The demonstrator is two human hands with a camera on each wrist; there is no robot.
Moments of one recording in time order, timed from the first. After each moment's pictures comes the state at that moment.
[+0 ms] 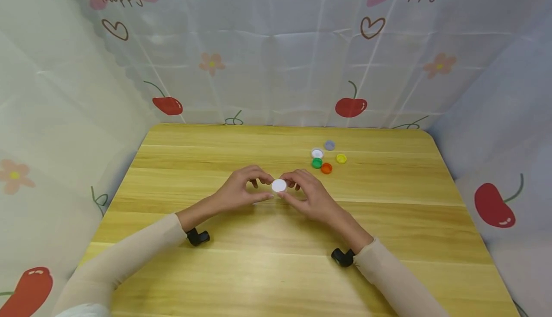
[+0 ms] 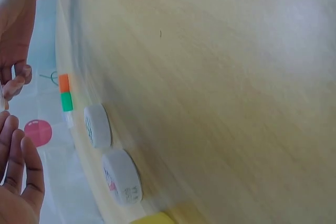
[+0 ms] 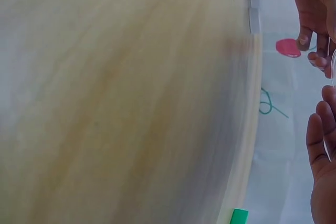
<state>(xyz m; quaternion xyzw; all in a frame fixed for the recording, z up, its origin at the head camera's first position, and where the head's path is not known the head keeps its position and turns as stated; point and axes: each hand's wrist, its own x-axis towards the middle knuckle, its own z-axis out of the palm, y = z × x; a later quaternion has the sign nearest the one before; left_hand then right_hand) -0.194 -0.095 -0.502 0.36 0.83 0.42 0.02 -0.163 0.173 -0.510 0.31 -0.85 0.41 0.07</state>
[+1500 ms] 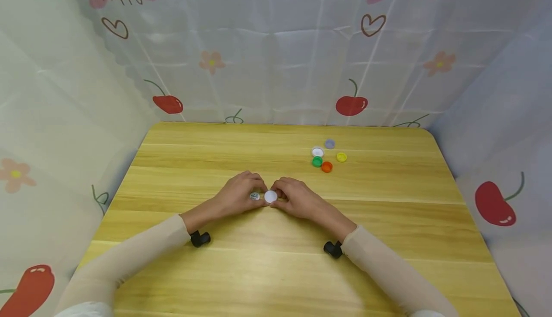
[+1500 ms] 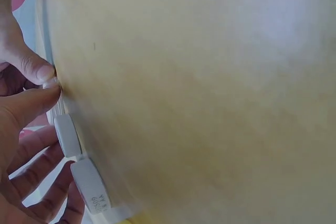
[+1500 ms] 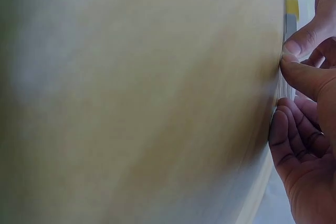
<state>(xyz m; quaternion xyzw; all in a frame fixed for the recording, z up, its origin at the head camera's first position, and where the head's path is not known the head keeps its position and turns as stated) -0.189 -0.097 -0.521 0.32 0.92 0.21 0.05 -0.179 0.145 -0.527 0.32 -0.89 0.29 -0.08</state>
